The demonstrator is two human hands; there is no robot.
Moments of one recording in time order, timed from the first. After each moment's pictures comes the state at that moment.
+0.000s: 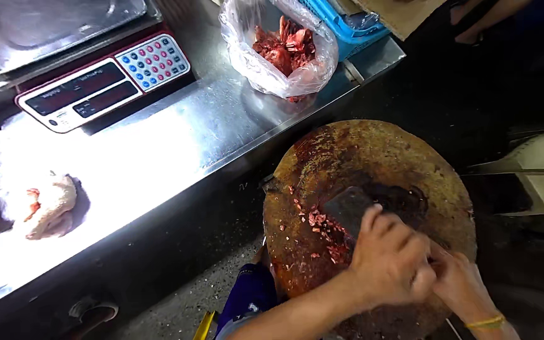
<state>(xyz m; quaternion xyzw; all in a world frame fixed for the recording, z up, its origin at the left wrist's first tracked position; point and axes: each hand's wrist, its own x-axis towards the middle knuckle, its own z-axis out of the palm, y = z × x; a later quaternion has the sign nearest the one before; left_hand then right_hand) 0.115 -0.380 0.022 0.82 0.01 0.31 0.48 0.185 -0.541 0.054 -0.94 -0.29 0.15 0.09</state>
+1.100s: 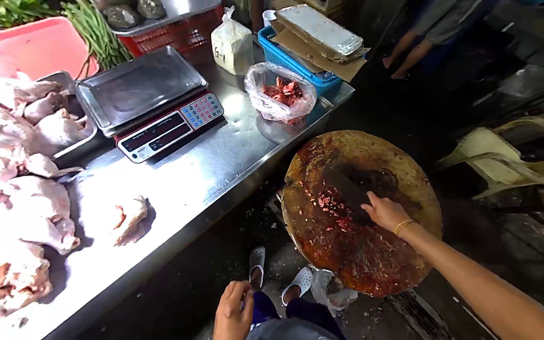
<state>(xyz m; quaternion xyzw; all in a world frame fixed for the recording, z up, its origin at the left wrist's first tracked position) -0.273 -0.211 -0.018 0.87 0.27 0.12 0.39 0.141 -0.464 0.056 -0.93 -0.18 0.31 -0.06</state>
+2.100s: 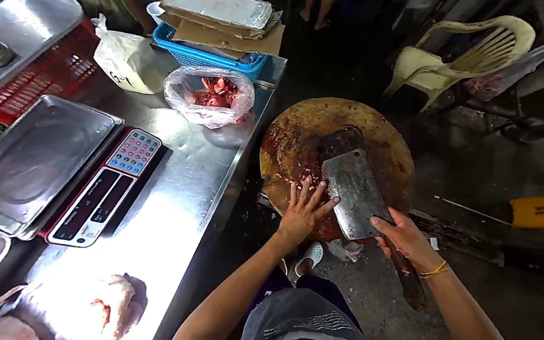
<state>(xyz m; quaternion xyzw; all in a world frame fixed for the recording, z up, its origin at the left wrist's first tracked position) -0.010 -0.225 0.004 0.92 -0.34 0.01 0.19 -0.047 -0.477 0.110 -0.73 0.24 0.24 0.59</state>
